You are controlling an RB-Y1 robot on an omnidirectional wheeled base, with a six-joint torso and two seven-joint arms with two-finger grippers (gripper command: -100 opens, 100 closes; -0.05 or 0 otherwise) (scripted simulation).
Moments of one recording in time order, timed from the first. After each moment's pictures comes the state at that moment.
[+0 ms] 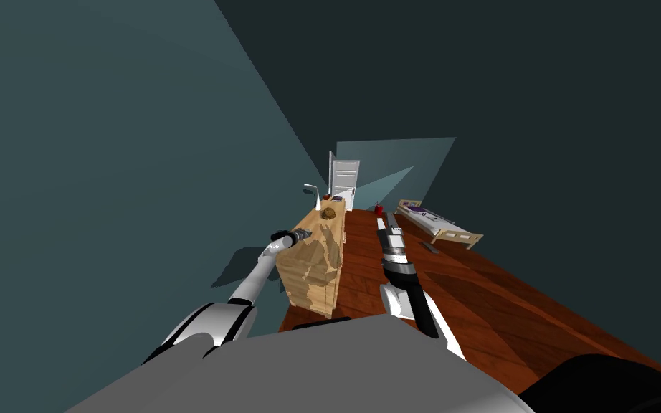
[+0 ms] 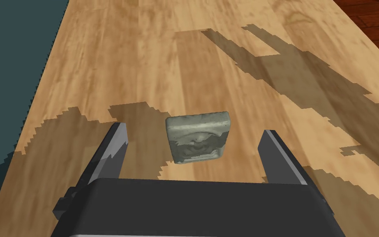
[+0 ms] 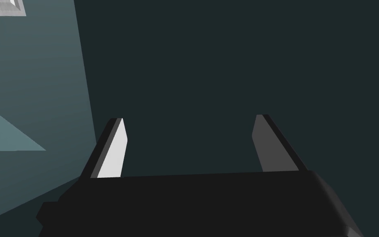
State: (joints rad) left arm -0.54 0.20 -0.02 -1.12 0.78 0.53 0.85; right arm 0.46 0.00 -0.04 -2.34 0.10 -0.43 0.03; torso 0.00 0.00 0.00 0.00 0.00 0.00
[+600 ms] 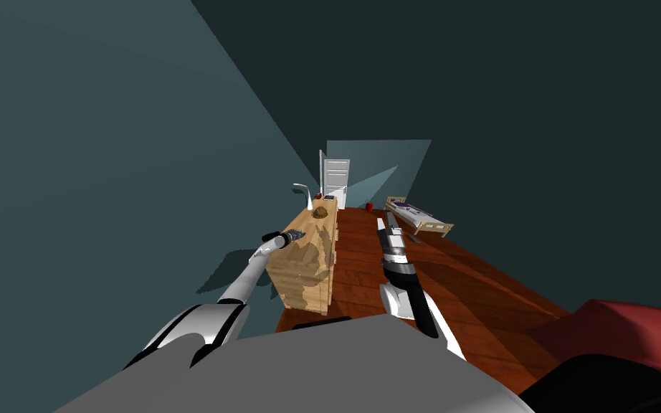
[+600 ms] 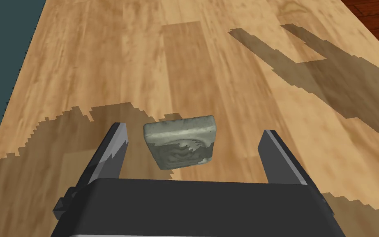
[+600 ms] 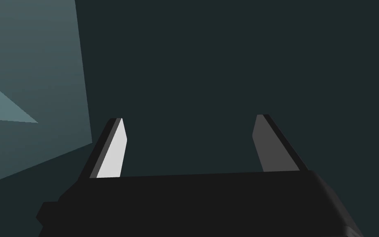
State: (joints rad) left arm -0.54 0.27 0.03 -1.07 0.84 0.53 0.83; right arm 0.46 0.00 -0.04 -2.34 0.10 -0.43 0.03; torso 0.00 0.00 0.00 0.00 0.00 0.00
